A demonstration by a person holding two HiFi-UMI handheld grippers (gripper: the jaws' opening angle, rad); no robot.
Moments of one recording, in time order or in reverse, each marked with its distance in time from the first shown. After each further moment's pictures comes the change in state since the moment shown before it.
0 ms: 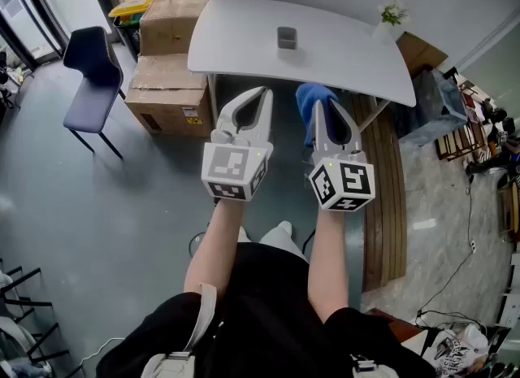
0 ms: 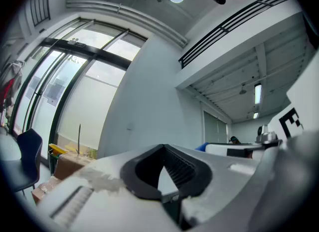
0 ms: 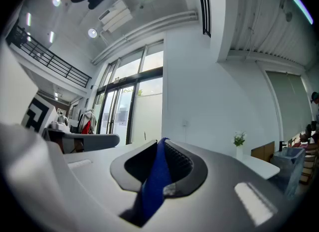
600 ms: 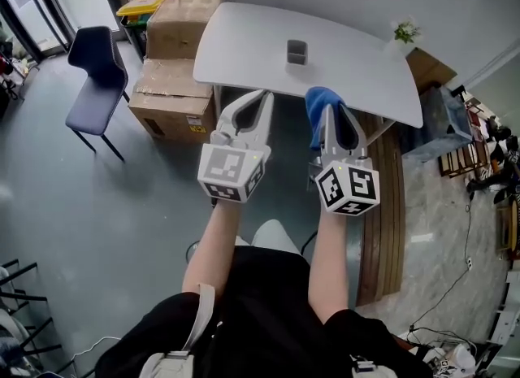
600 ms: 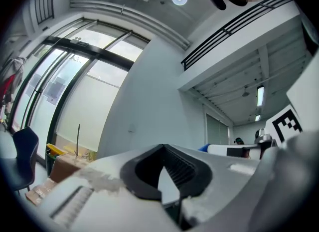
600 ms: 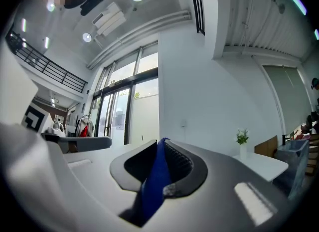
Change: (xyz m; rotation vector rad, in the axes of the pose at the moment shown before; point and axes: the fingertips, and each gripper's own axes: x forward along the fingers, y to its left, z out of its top) left arm 0.041 0.043 0.003 -0.010 -0.040 0.000; right arm 0.057 -0.026 -0.002 0.064 -0.031 -0.013
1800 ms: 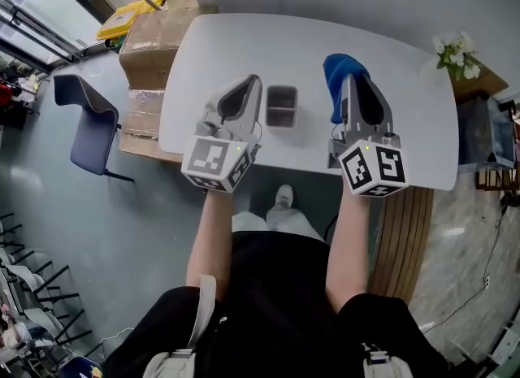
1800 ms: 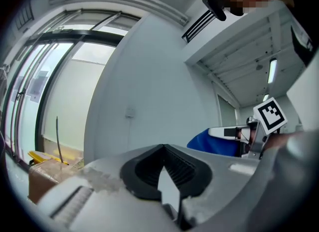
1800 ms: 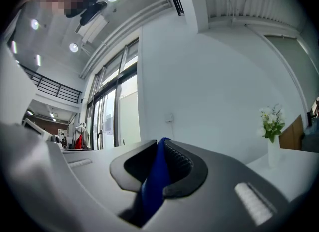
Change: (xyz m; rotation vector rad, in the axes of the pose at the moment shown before) left arm 0.391 0.127 -0.117 0.105 0.161 0.041; right arm 0.357 -0.283 -0.061 0.141 0.007 0.073
